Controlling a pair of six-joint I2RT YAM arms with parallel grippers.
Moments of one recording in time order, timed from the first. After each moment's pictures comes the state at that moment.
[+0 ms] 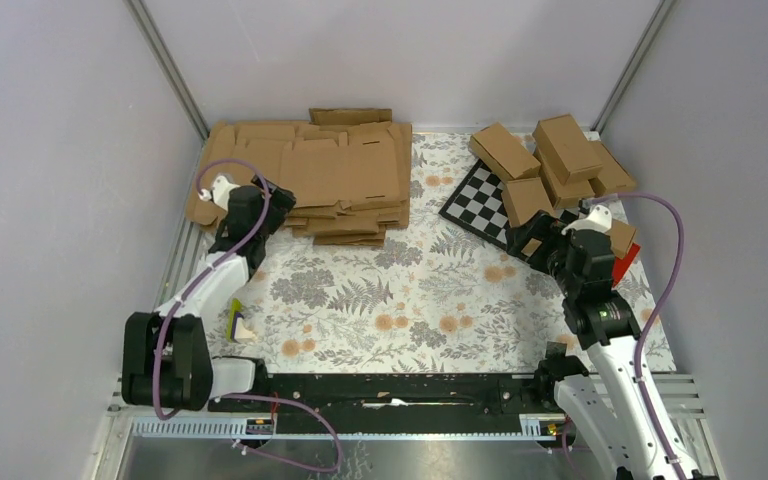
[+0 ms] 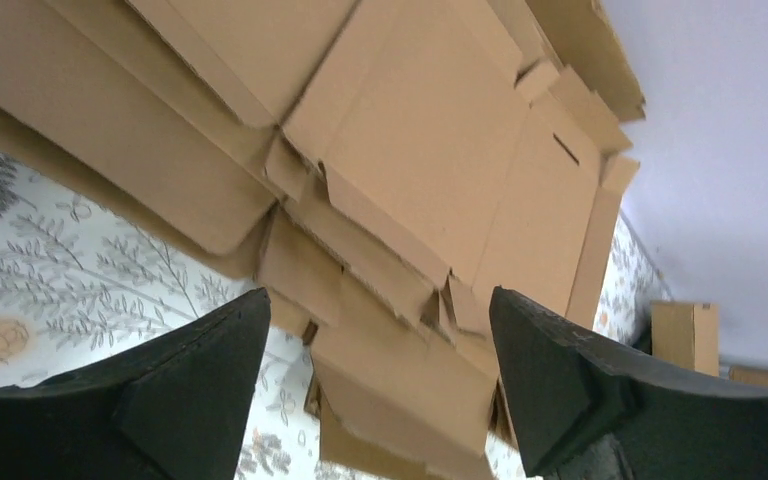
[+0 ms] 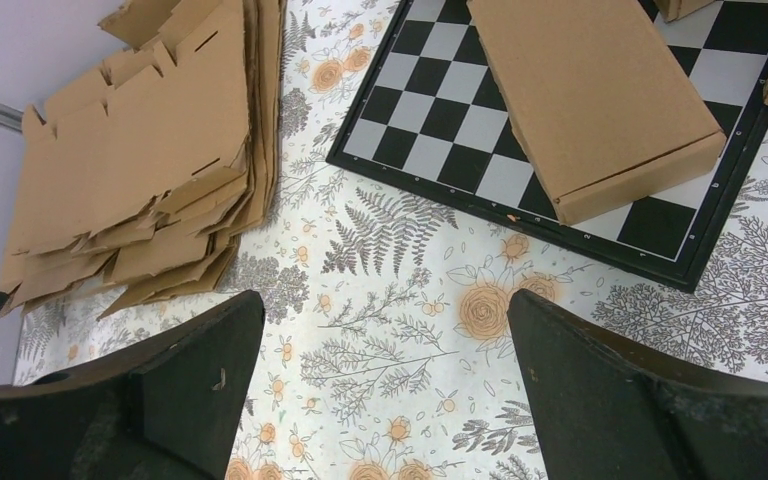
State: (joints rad) left arm -0.10 1.26 0.70 0.08 -0.21 -0.90; right arm 0.16 0.63 0.65 -0.40 0.03 0.54
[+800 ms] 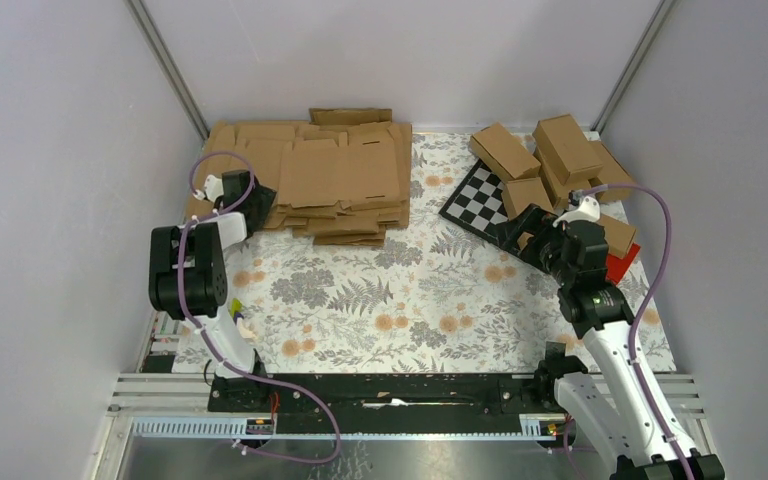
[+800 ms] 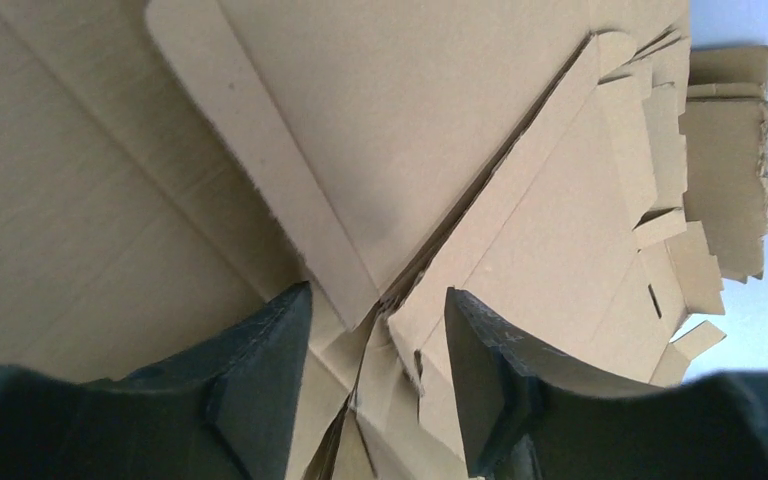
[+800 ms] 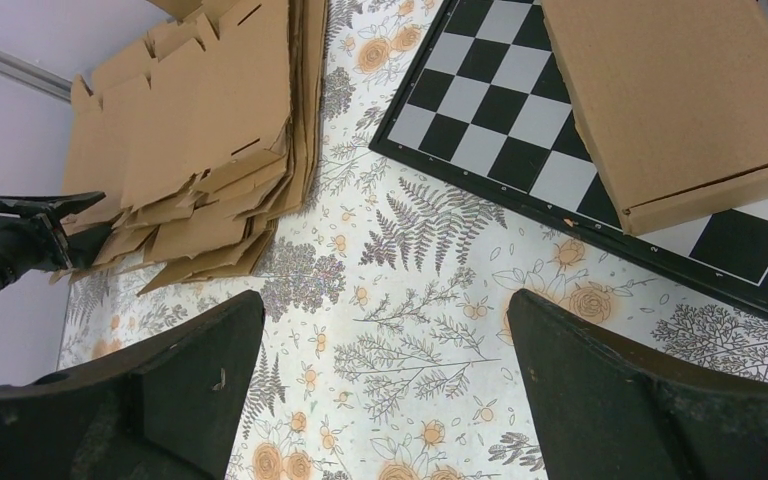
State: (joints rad) left arm 0.10 1.78 0.96 0.14 -0.11 -1.05; right arm 0.16 0.72 0.65 -0.32 -0.07 0.57
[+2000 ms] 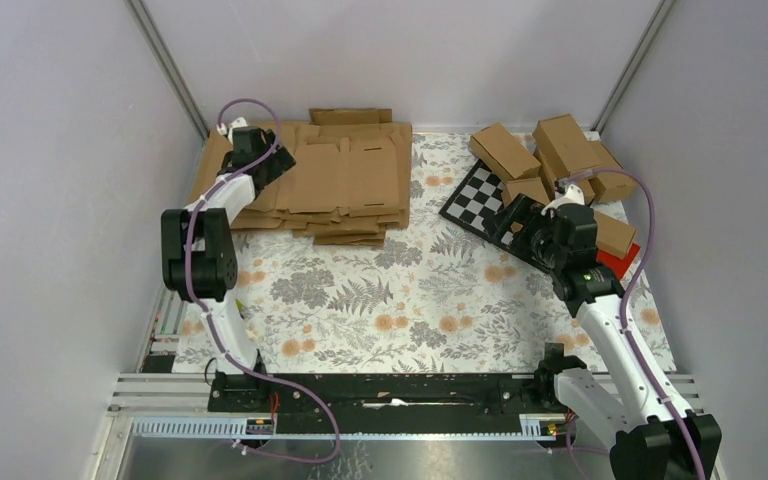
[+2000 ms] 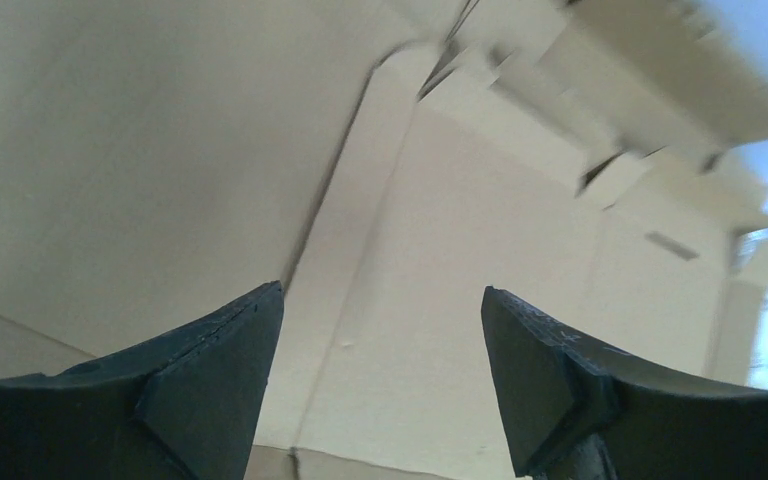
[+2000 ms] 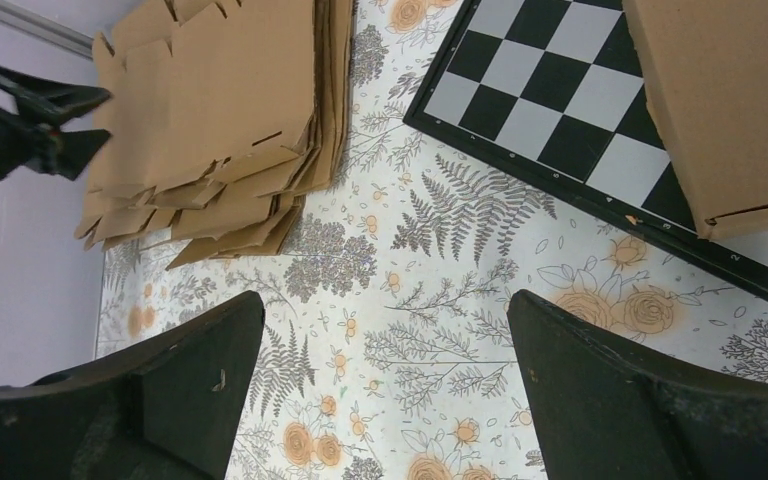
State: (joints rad) left arm 0.03 1.91 1.38 -0.05 -0.06 -0.58; right arm 0.16 0.88 0.70 -0.27 -0.17 0.59
